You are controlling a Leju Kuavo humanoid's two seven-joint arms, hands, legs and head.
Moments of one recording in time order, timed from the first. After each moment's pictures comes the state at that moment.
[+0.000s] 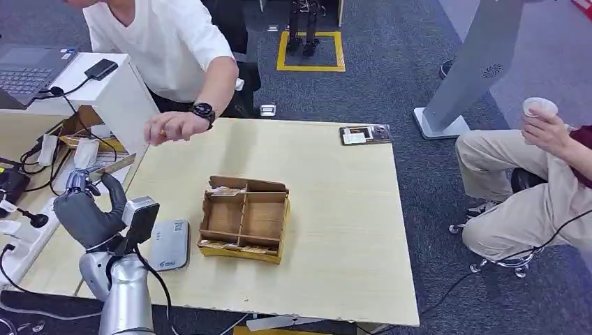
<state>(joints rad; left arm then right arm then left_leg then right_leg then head) -0.30 -0.33 0.41 -1.37 -0.93 0.70 -0.70 -0.11 0.02 1.56 -0.05 -1.04 -0.69 -0.01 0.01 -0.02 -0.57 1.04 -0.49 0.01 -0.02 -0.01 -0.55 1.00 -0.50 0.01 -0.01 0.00</state>
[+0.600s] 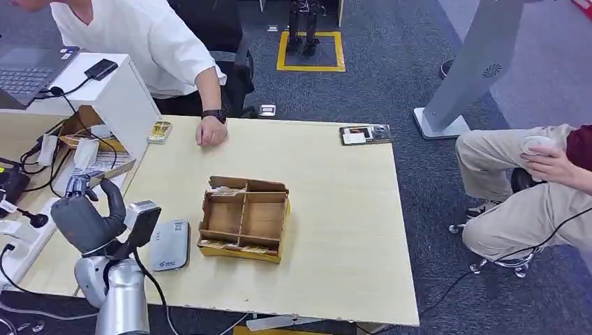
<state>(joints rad) -0.29 -0.33 0.47 -1.37 -1.04 0.70 -0.70 -0.11 0.02 1.56 -0.06 -1.04 -0.69 -0.01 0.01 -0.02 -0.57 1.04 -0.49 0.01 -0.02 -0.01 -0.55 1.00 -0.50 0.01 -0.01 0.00</state>
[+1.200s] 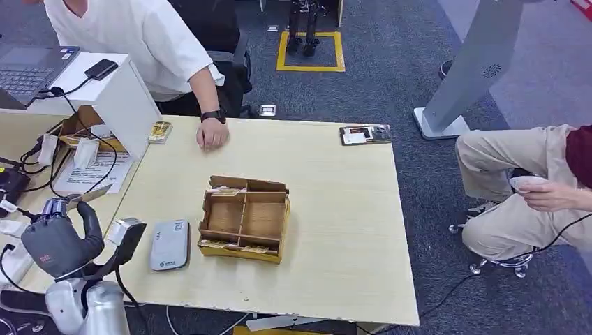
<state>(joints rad) -0.25 -0.33 0.65 -1.43 -1.20 0.70 -0.69 -0.11 0.00 1.56 -0.08 -1.07 -0.69 -0.01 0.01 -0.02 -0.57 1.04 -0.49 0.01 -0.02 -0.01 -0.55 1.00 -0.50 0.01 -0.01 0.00</state>
